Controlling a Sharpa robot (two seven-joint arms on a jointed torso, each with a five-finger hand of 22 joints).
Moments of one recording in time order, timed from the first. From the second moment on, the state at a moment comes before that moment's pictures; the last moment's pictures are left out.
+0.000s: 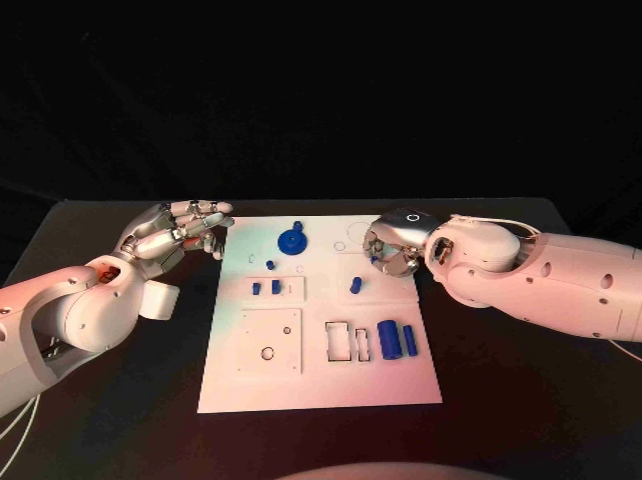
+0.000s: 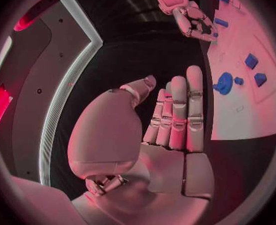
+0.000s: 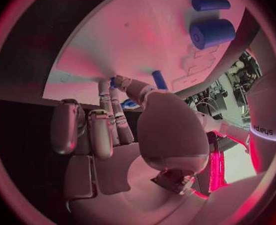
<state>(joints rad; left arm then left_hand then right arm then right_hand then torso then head) 1.11 -0.95 0.04 1.52 -0.08 -0.07 0.41 1.34 -0.22 0.55 0.05 0.05 0.87 0.18 0.32 0.25 1.10 0.11 0.30 0.16 1.18 0.02 0.98 0.45 0.17 1.19 0.11 0.73 0.49 1.23 -0.85 -0.12 1.51 -1.74 -0.23 -0.15 1.23 -0.15 0.65 -0.11 0.17 1.04 0.15 0.14 0.49 1.15 0.09 0.22 0.09 1.46 0.01 1.46 1.31 0.09 1.41 0.12 1.31 1.29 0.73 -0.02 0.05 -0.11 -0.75</state>
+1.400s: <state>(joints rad) 1.11 -0.95 0.04 1.52 -0.09 -0.08 0.40 1.34 -0.22 0.55 0.05 0.05 0.87 0.18 0.32 0.25 1.09 0.11 0.30 0.17 1.17 0.03 0.98 0.46 0.17 1.19 0.11 0.73 0.49 1.22 -0.86 -0.13 1.55 -1.83 -0.28 -0.20 1.27 -0.11 0.70 -0.13 0.12 1.07 0.14 0.16 0.52 1.18 0.09 0.23 0.11 1.47 0.00 1.47 1.31 0.08 1.41 0.10 1.32 1.31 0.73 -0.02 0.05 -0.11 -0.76</state>
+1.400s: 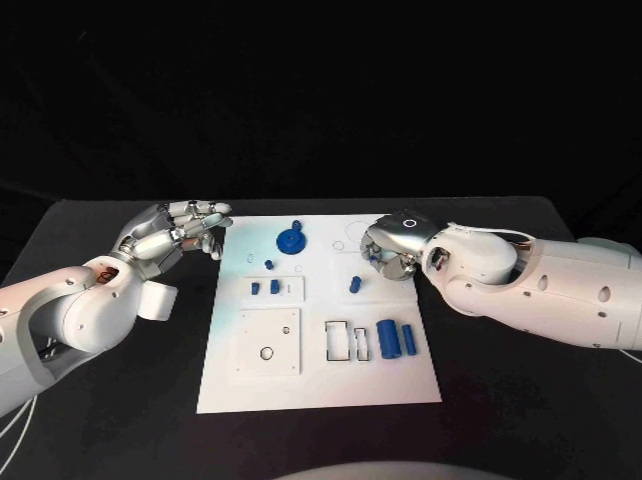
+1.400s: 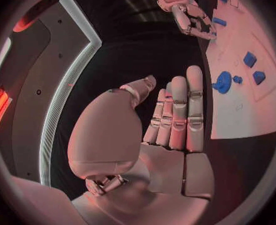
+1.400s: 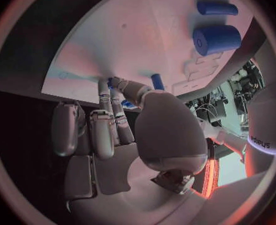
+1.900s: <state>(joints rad) 1.11 -0.95 0.04 1.52 -0.09 -0.08 0.40 1.34 -0.22 0.55 0.05 0.05 0.87 0.19 0.32 0.25 1.08 0.12 0.30 0.16 1.17 0.03 0.98 0.46 0.17 1.19 0.11 0.73 0.49 1.22 -0.91 -0.12 1.61 -1.80 -0.30 -0.20 1.27 -0.11 0.70 -0.13 0.11 1.07 0.14 0.17 0.52 1.18 0.09 0.24 0.12 1.47 0.00 1.47 1.31 0.08 1.41 0.10 1.33 1.31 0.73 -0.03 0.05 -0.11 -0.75</state>
